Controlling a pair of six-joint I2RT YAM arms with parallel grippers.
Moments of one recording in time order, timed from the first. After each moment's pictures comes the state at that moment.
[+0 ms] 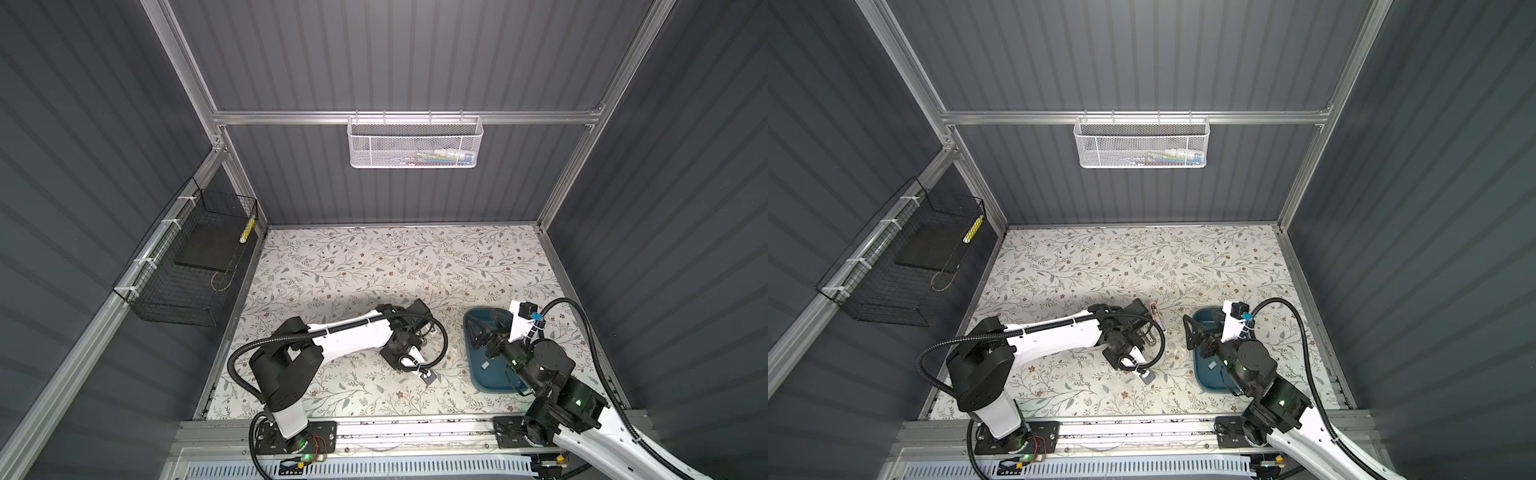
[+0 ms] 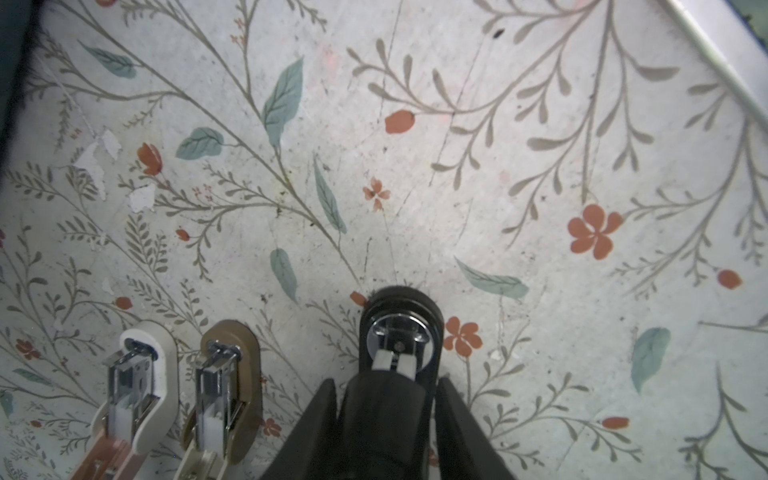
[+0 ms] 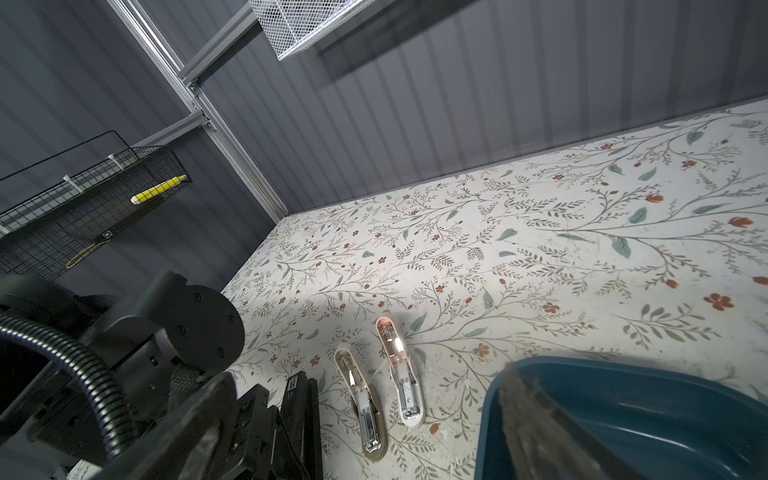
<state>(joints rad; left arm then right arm) -1.00 1.73 1.15 -0.80 0.10 1.49 0.77 0.33 0.32 -0.10 0.29 0.49</state>
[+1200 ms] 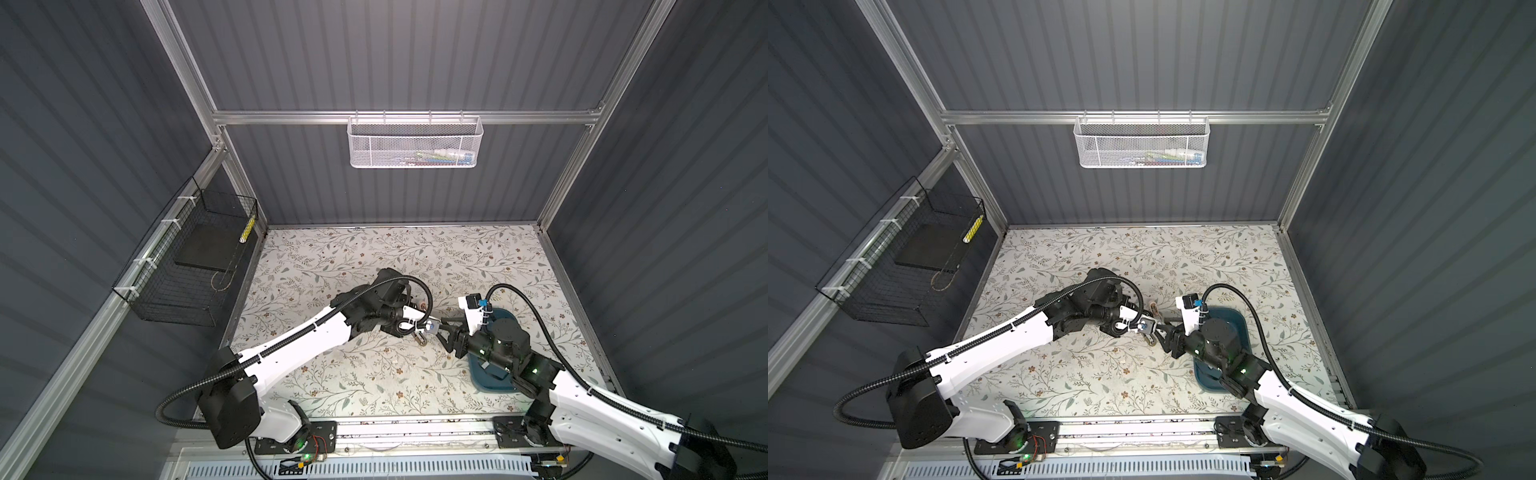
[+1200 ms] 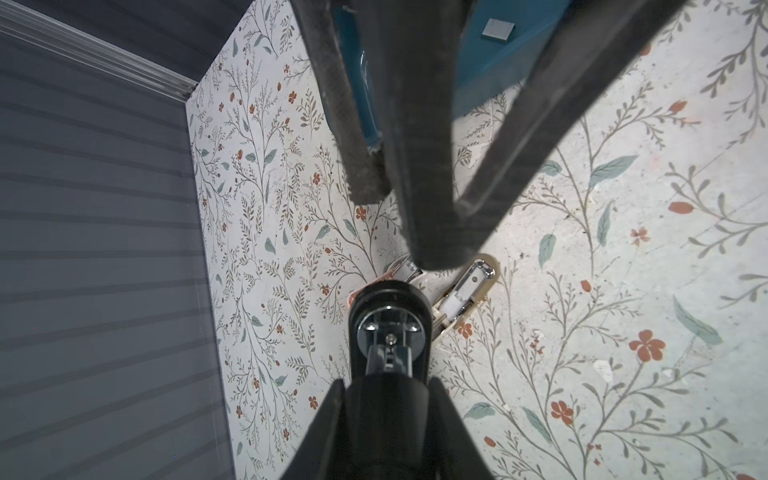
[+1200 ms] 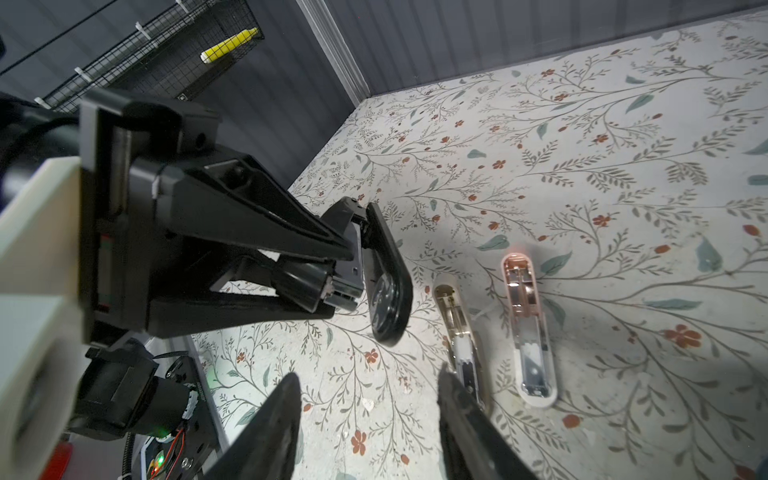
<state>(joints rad) -0.87 1.42 1.15 -0.55 0.18 1.15 0.77 0.83 0.36 0.21 -0.13 0.50</state>
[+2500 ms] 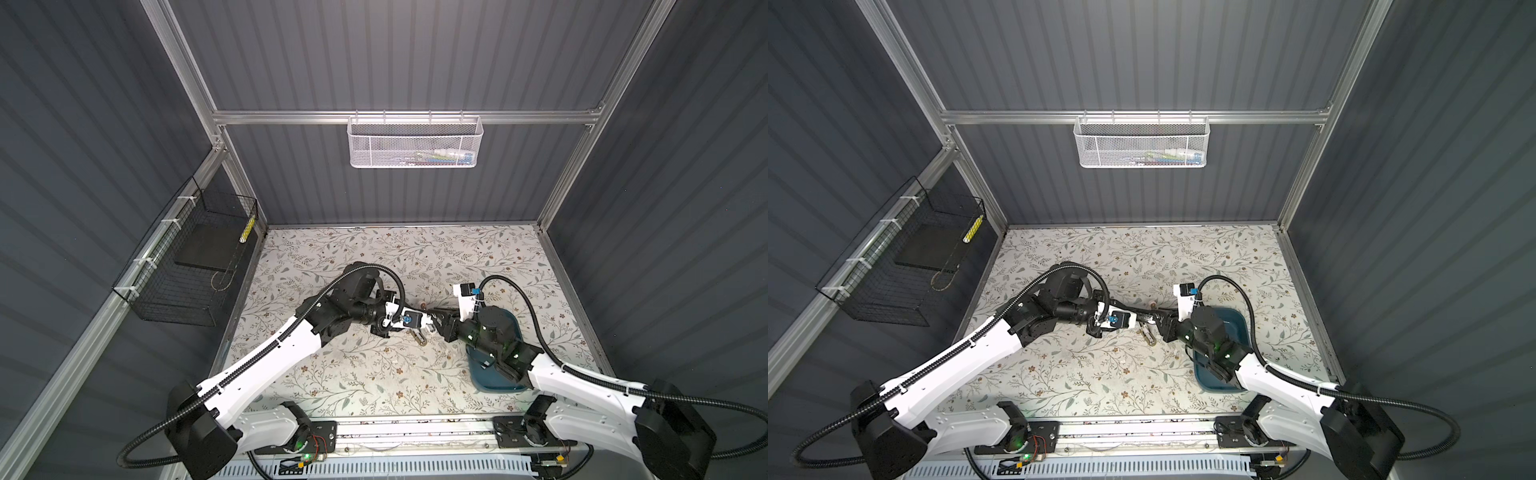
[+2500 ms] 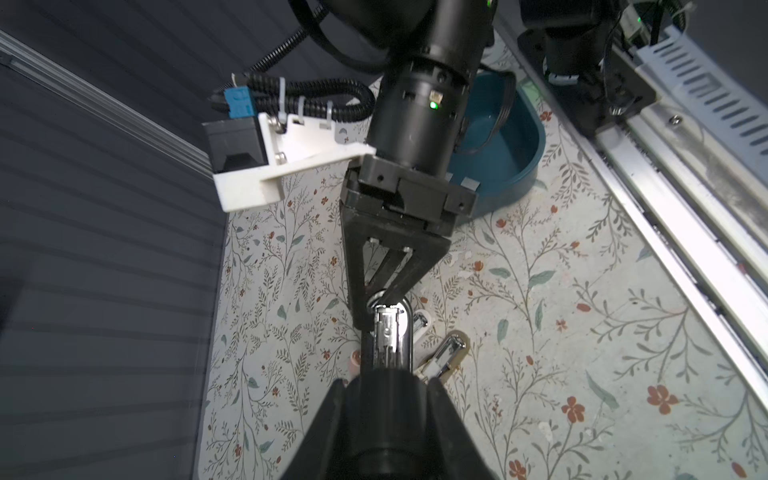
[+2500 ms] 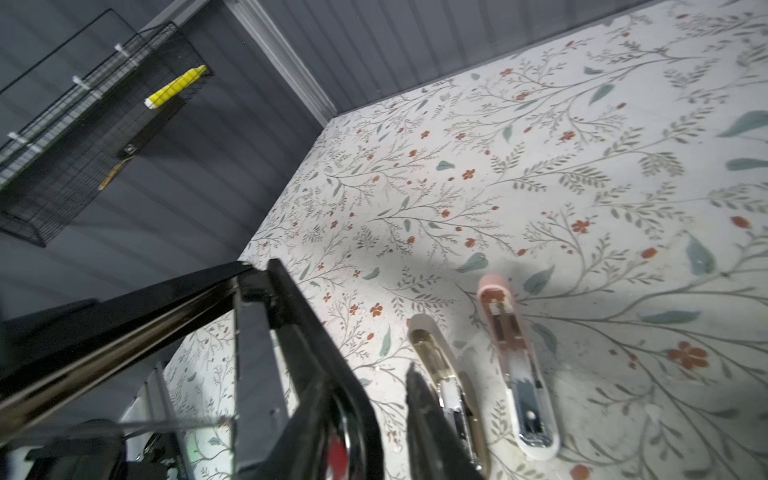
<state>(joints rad) -0.75 1.21 1.10 -0.53 0.56 1.05 0.72 1.07 0.40 0.38 -0.06 0.57</state>
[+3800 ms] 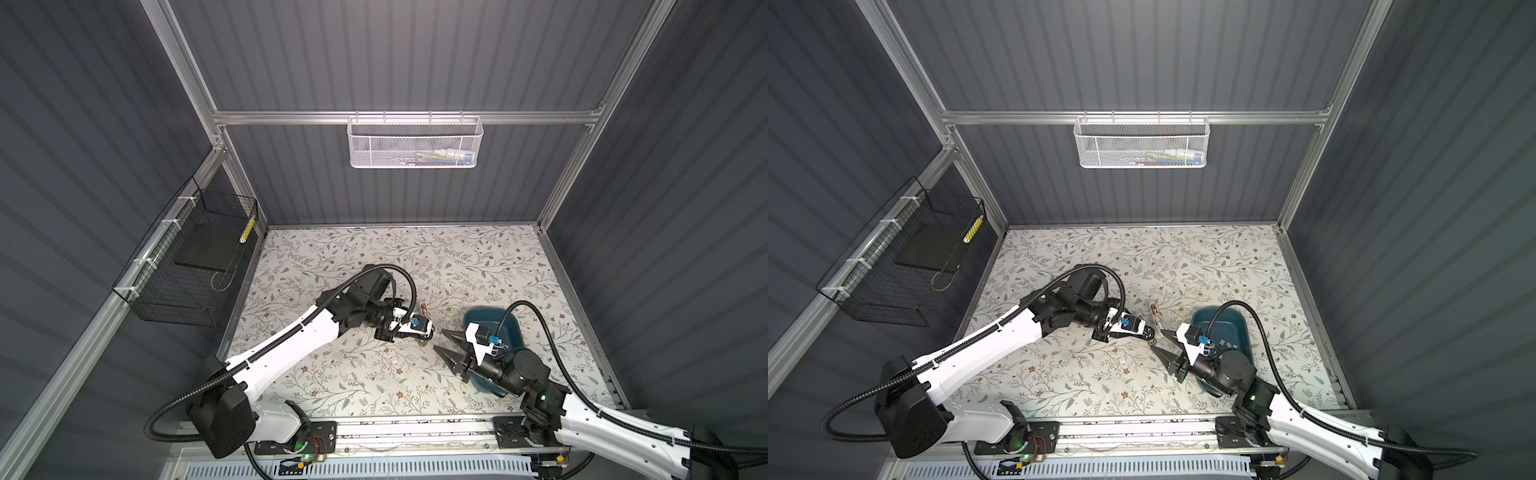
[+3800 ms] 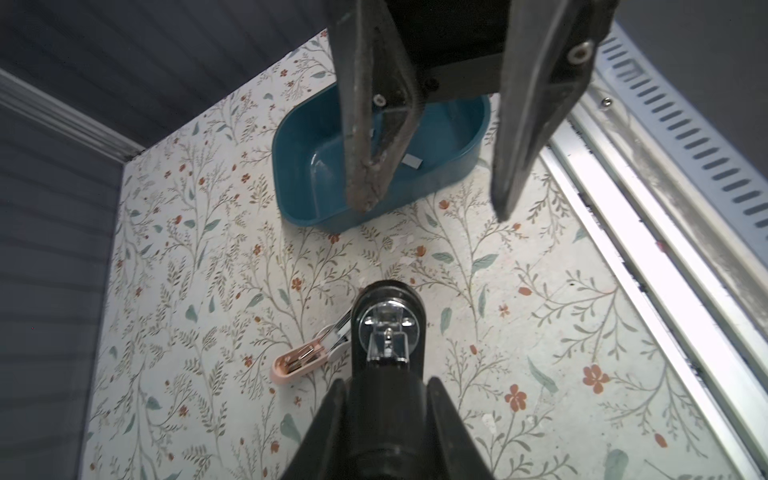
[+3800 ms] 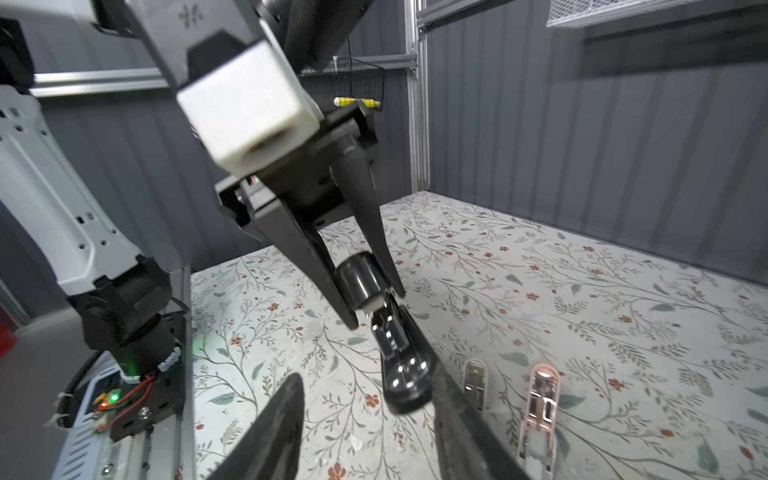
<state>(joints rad) -0.77 1.36 1.13 -0.66 0.58 1.10 0.95 0.60 0.12 0.53 -0.07 0.09</state>
